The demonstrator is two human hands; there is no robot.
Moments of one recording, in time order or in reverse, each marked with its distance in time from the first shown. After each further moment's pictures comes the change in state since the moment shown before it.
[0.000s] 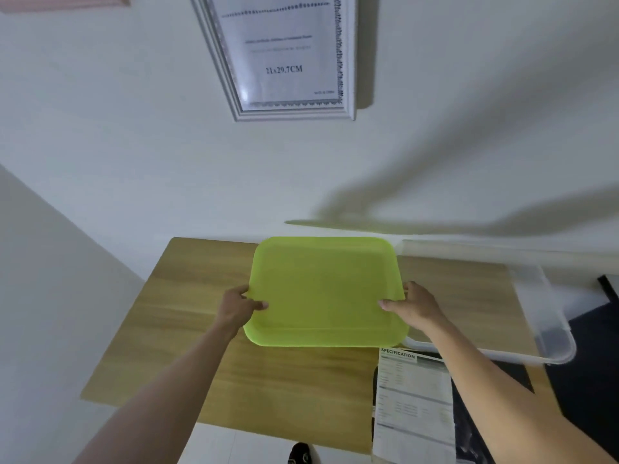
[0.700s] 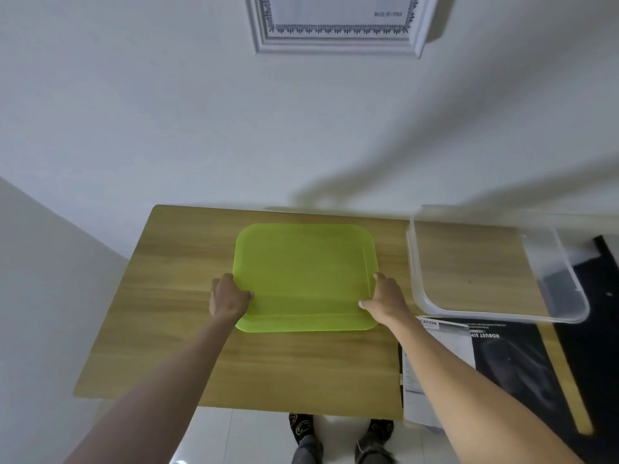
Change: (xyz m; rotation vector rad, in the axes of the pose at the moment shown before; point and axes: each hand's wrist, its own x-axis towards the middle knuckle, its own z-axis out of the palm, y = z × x) left_hand 0.070 -0.072 -0.021 0.411 0.073 -0.054; right_hand 0.010 -0.020 0.133 -0.296 0.013 0.090
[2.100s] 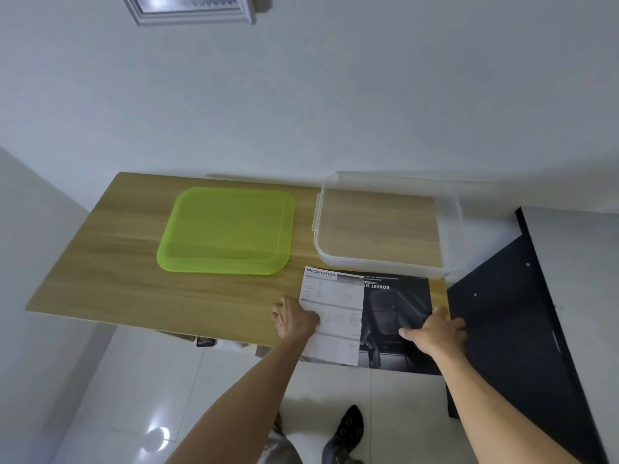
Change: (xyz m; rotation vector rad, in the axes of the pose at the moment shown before) left_hand -0.285 0.123 0.253 -0.104 -0.120 -0.166; right_hand -0.079 0.323 -0.115 -0.022 0.051 0.342
